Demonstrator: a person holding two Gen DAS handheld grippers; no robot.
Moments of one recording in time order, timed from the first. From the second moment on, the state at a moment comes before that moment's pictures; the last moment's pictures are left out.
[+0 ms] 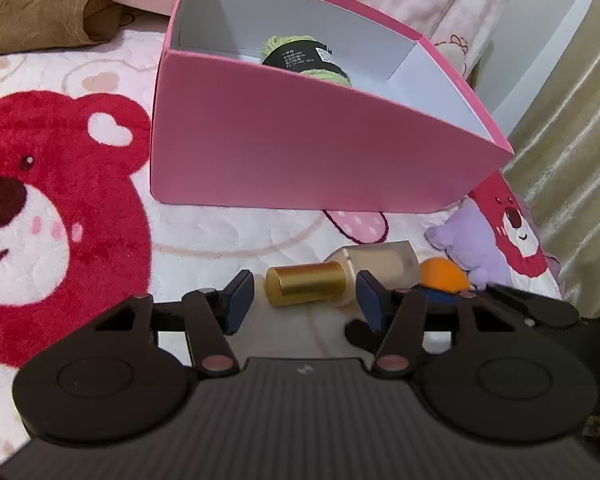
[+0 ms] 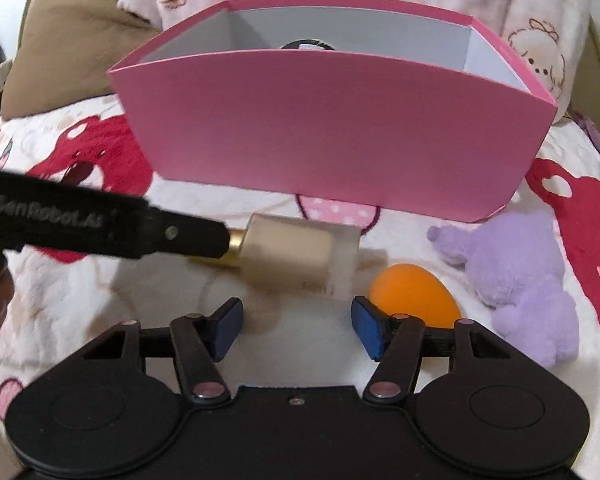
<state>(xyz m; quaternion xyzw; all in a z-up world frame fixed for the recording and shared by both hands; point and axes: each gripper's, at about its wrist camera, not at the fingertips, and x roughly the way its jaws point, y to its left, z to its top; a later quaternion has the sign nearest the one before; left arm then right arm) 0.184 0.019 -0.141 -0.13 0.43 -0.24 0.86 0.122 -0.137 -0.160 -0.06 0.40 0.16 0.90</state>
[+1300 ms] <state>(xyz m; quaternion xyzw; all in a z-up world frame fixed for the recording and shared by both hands) 0.172 0.028 -0.138 -0.11 0.47 -0.22 0.85 0.117 -0.108 -0.165 -0.07 0.39 0.19 0.90</state>
